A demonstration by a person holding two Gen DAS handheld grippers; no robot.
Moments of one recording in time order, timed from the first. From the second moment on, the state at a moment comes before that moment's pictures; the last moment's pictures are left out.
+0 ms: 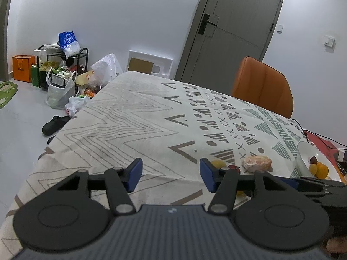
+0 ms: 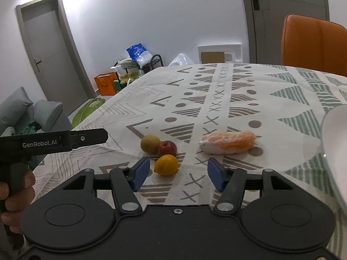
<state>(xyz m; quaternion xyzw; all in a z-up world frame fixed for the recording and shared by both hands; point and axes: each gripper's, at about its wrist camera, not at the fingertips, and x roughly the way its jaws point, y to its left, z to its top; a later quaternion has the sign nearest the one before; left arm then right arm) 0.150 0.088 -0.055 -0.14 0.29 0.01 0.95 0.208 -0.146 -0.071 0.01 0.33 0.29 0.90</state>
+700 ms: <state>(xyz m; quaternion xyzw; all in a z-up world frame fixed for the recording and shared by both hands) 0.171 0.064 -0.062 -0.13 0.30 -0.02 0.94 0.211 -0.163 -0.067 0.01 0.33 0.28 0.90</state>
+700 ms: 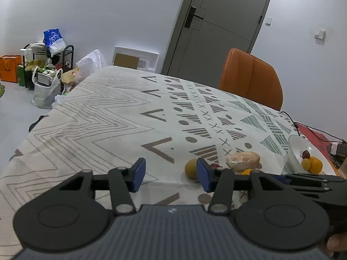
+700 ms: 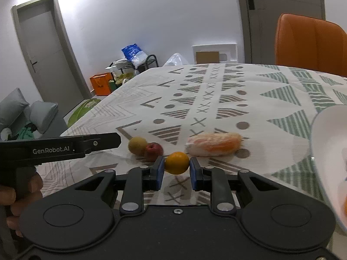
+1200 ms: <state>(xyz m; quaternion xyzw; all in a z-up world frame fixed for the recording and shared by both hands) 0.188 0.044 -0.068 -0.15 0.31 -0.03 0.94 0.207 -0.208 -0.050 0.02 0.31 0.24 0.92</state>
